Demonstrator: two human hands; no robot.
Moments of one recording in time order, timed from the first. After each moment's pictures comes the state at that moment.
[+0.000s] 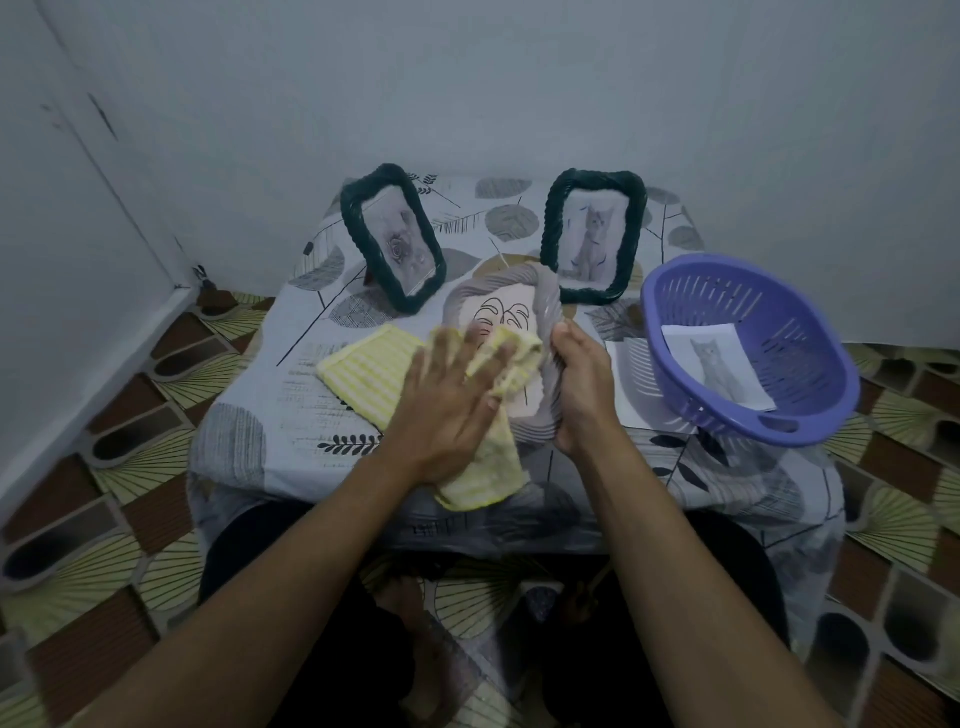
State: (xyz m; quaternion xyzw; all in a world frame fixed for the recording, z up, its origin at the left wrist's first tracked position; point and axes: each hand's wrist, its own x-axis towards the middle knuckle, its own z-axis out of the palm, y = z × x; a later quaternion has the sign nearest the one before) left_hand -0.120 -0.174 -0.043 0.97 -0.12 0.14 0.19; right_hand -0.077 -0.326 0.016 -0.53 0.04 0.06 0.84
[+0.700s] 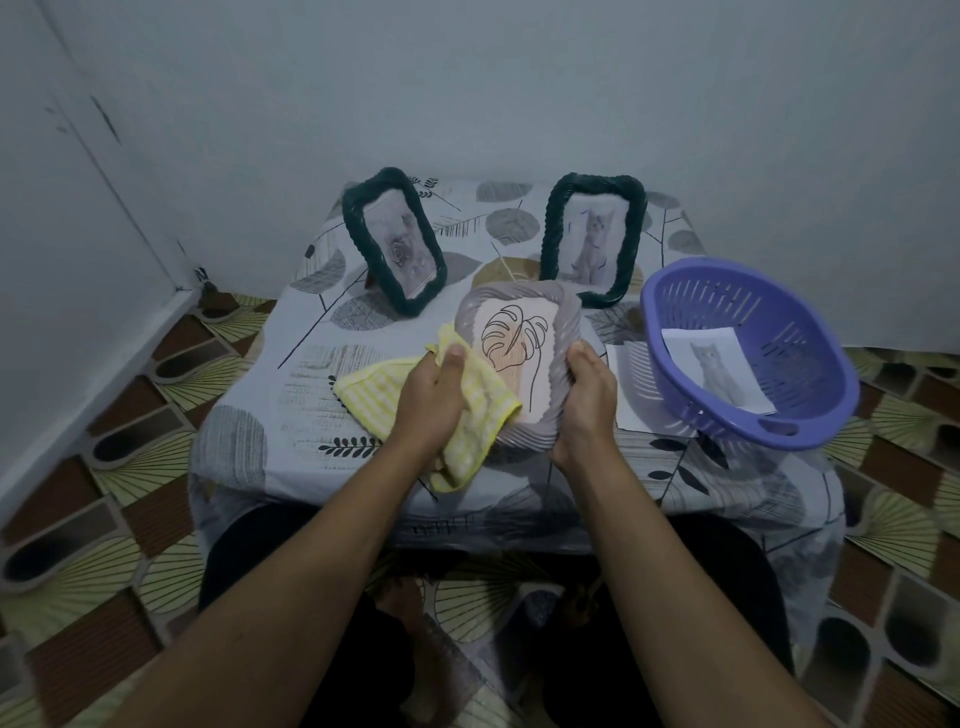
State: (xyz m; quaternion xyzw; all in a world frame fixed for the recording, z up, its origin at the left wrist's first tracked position) left_hand -0.111 -0.188 -0.018 0.78 0.17 0.11 0.59; right_hand -0.081 -0.326 0.002 -0.50 0.13 0.01 0.85
